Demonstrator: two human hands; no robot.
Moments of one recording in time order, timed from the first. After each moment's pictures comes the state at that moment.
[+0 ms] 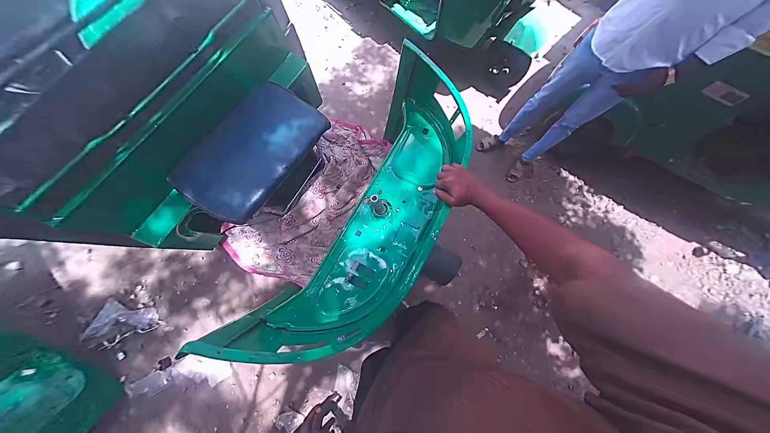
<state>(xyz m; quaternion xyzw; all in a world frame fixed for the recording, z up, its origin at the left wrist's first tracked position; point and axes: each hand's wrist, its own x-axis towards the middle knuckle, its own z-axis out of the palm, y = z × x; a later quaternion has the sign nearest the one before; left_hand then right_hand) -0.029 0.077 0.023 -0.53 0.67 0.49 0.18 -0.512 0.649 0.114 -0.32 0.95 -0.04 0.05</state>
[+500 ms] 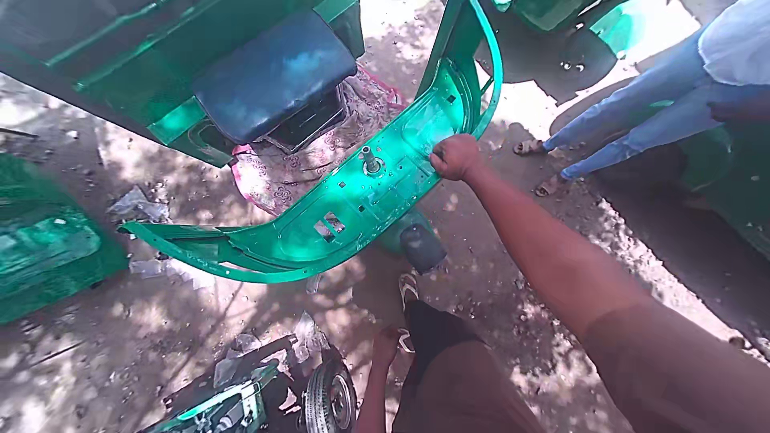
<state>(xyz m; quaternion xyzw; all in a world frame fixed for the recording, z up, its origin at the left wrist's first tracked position) 0.002 0.437 -0.106 -0.32 0.71 0.46 0.43 -0.494 0.659 0.115 -0.27 0.96 -0.04 0.06</state>
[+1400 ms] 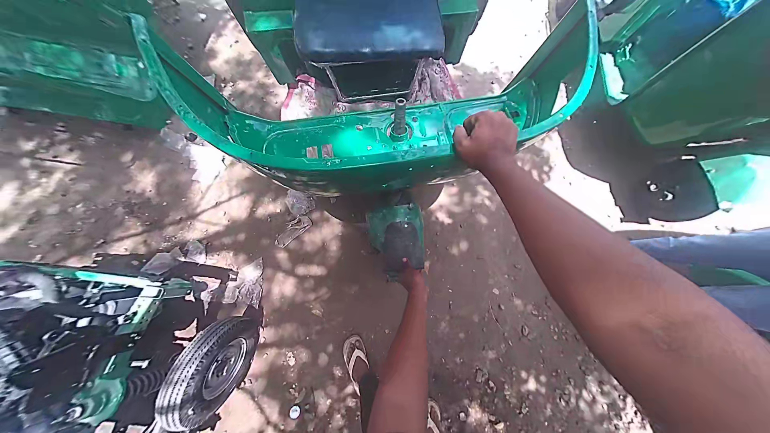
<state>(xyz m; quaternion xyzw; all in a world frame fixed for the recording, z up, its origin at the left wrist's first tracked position) -0.290 0.697 -0.200 -0.67 0.24 0.68 -0.18 -0.536 0.644 0.106 -0.27 0.96 -0.07 -0.01</state>
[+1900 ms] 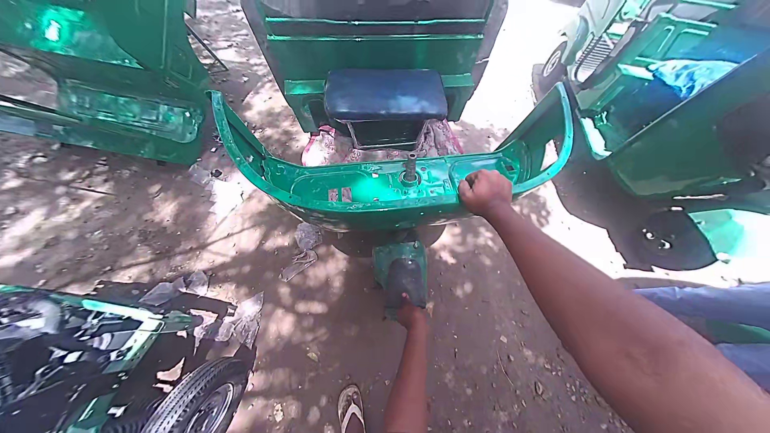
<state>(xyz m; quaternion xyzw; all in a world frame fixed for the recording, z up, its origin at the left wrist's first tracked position) -0.288 0.663 -0.183 -0.70 0.30 0.63 -0.14 -0.547 0.633 0.111 -0.29 0.96 -0.04 0.00</state>
